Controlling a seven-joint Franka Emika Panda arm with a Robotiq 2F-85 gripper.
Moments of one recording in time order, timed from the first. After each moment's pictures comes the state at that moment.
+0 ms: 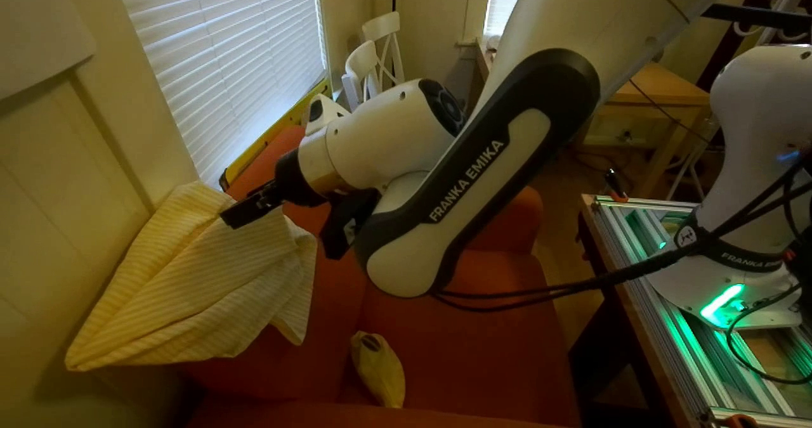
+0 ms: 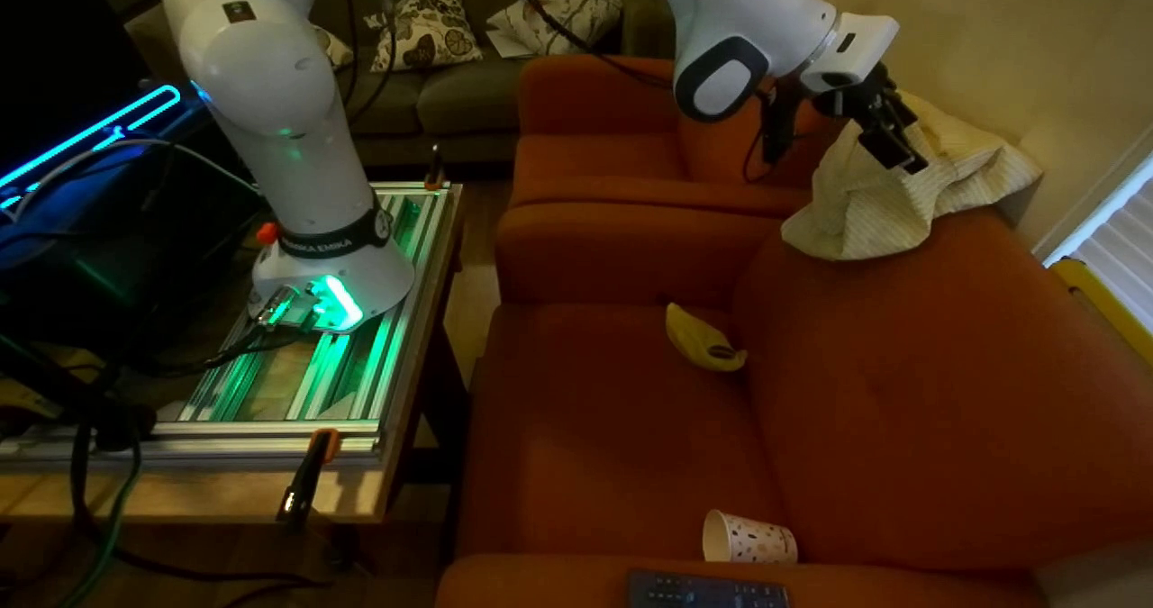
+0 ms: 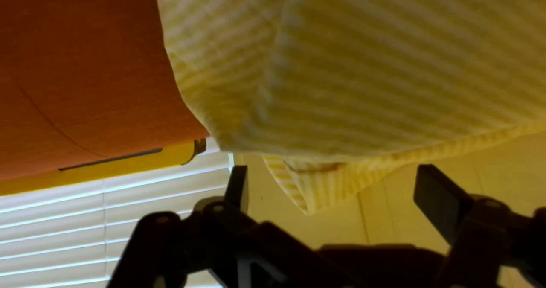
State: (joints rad) arm 0.62 0.64 -0.40 -2.06 0.51 3.62 0.15
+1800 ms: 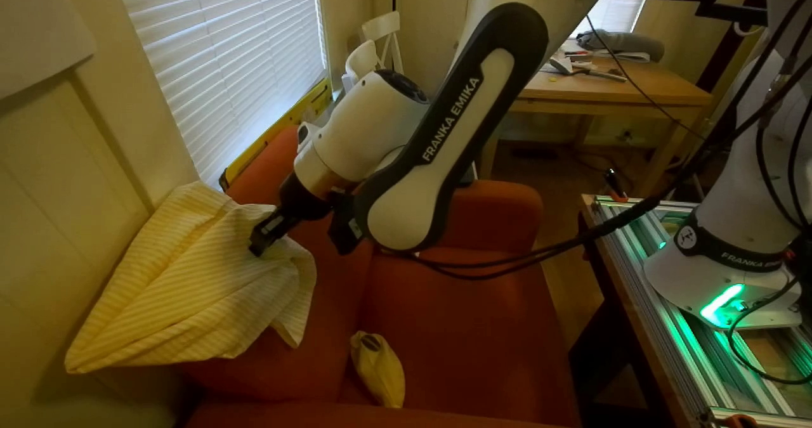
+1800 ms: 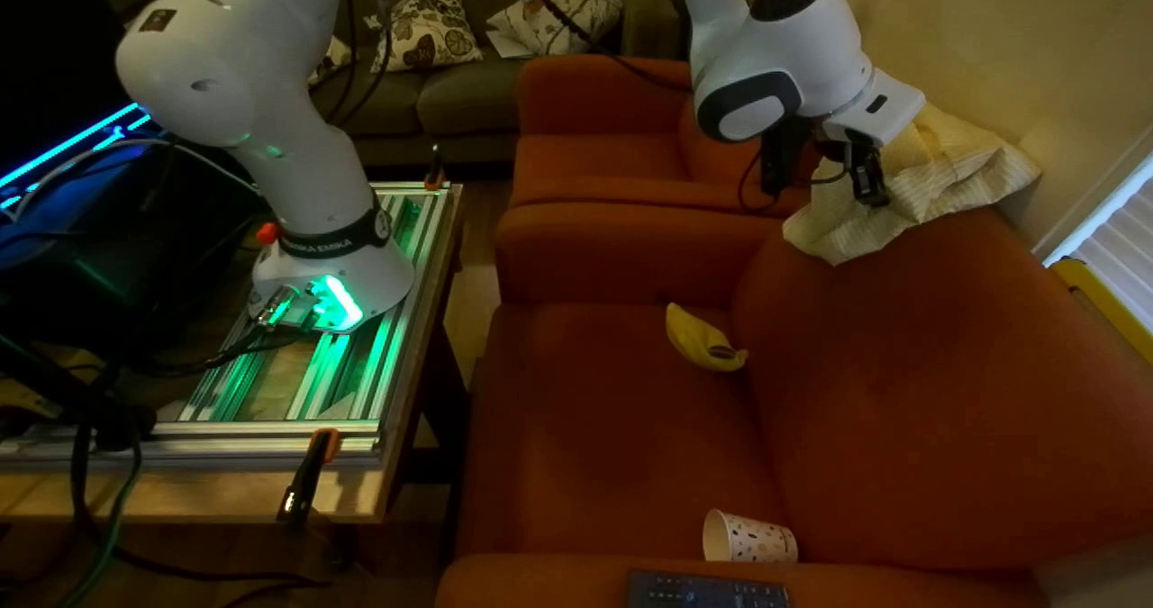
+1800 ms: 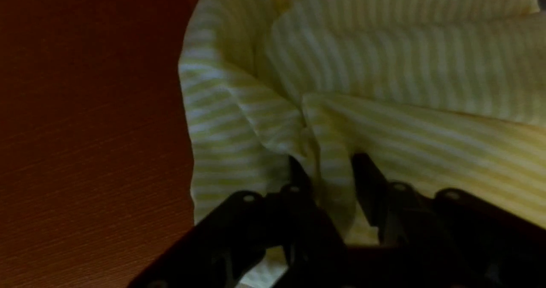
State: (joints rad) arm 0.03 0.63 0.13 -2.02 0.22 3.39 0.14
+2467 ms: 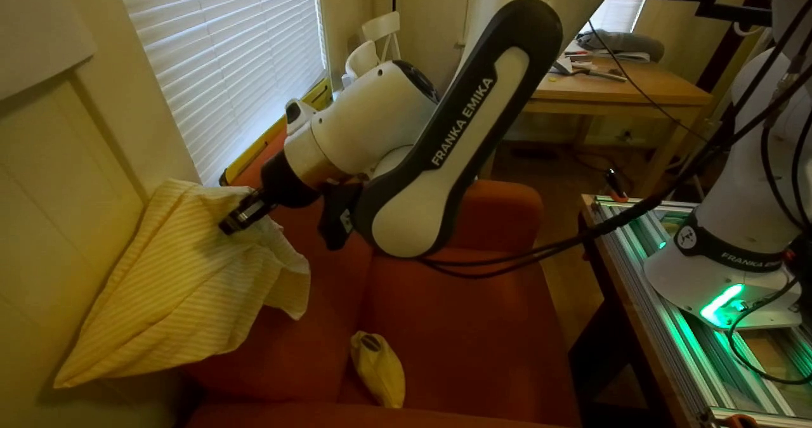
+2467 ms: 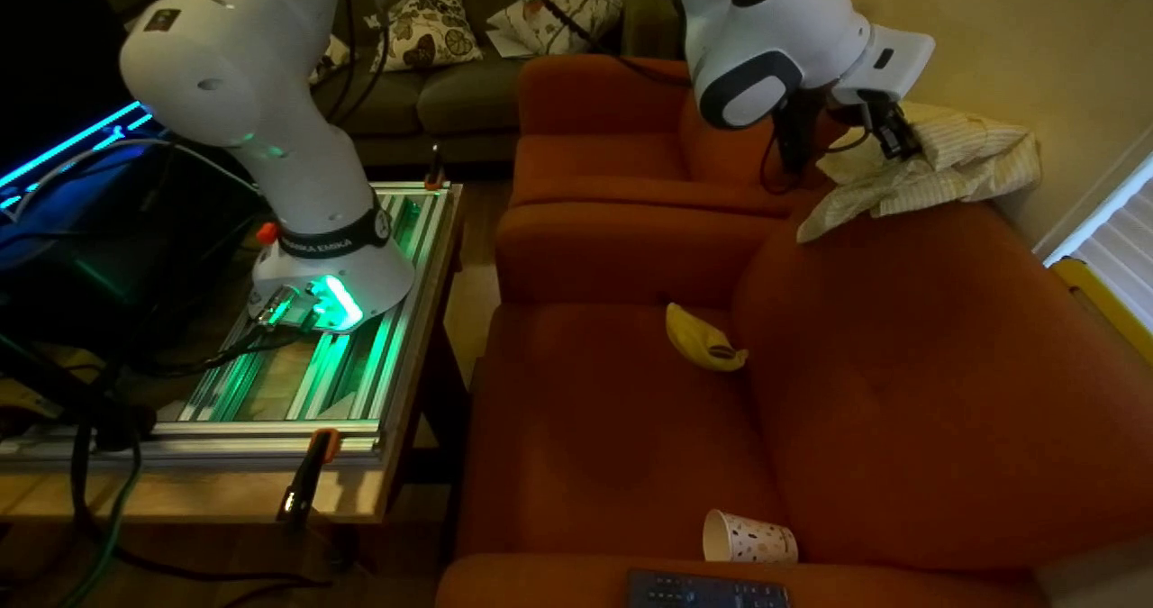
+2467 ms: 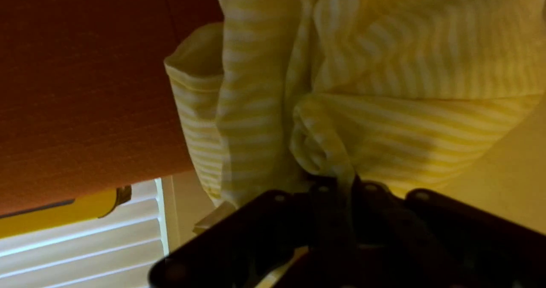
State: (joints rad) arm 0.07 0.61 0.11 -2.01 0.17 3.56 0.08
